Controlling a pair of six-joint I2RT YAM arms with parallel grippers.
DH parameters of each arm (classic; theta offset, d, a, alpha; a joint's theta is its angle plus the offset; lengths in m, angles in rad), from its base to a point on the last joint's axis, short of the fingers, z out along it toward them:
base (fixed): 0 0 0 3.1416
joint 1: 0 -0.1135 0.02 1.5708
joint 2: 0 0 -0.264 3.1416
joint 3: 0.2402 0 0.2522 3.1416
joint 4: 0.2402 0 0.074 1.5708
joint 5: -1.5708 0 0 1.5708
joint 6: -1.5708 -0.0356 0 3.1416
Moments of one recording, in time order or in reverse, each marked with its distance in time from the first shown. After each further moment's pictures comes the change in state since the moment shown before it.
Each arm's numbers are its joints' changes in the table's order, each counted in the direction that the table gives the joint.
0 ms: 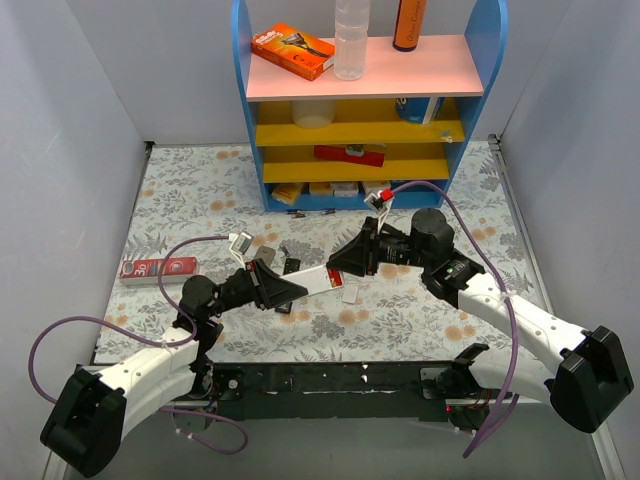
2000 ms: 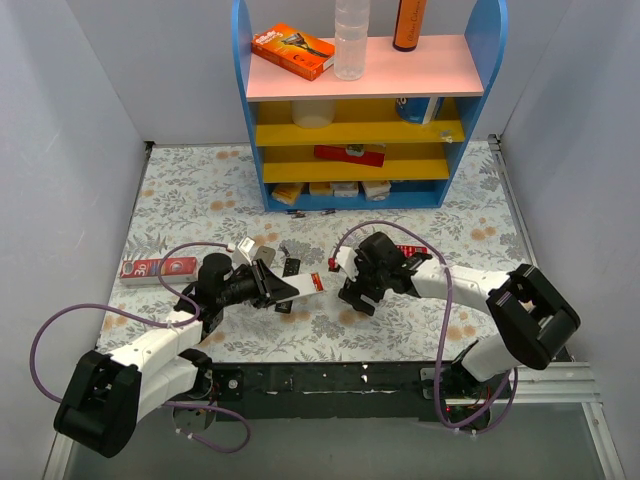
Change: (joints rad) left arm -0.129 0.150 0.103 0.643 0.095 -0.182; right arm -0.088 0.383 -0.004 0.478 -0.474 0.936
